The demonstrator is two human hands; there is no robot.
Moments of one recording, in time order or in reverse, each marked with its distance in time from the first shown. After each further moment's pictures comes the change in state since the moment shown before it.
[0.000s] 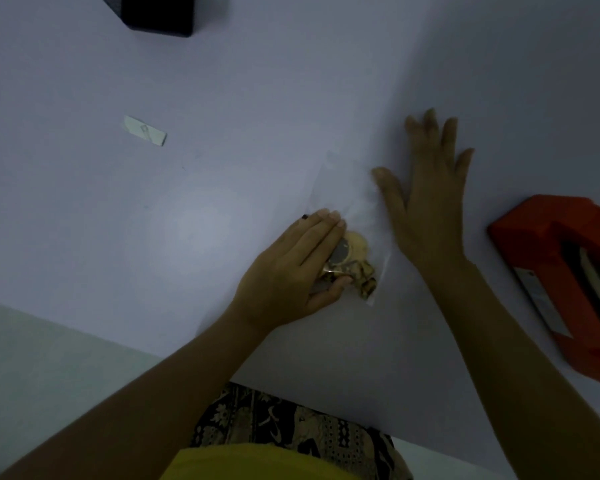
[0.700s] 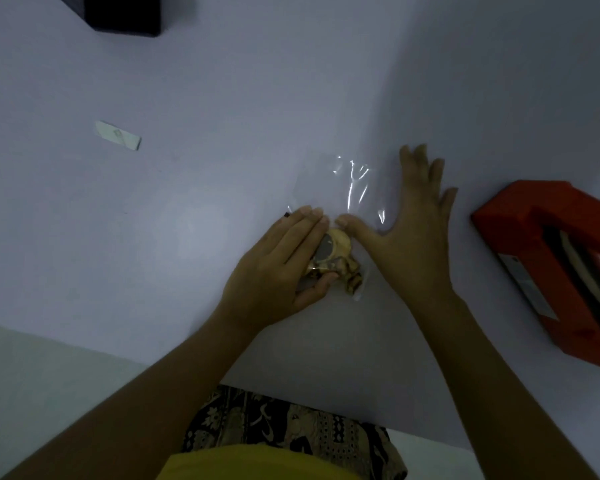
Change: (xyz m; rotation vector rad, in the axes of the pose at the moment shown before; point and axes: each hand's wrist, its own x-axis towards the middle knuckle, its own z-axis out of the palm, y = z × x) left_hand 0.001 0.001 -0.001 0.047 -0.004 0.006; right_hand -0.042 -0.005 -0.006 0.139 -0.079 0.201
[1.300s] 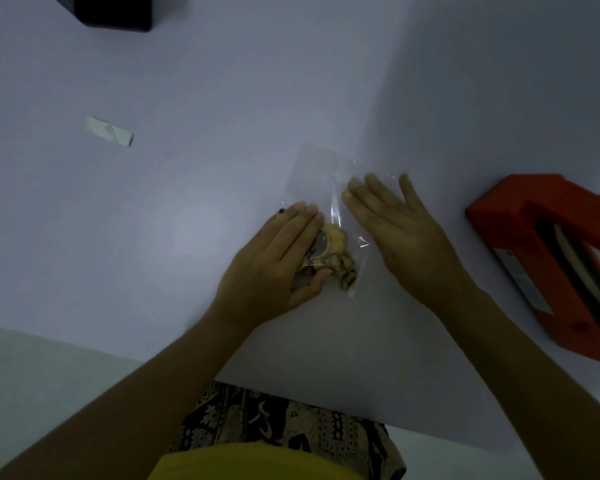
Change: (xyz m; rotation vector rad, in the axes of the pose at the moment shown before) left_hand 0.000 0.001 0.001 0.019 0.008 0.001; right_hand 0.000 0.041 -0.006 -0.316 -0.073 -0.741
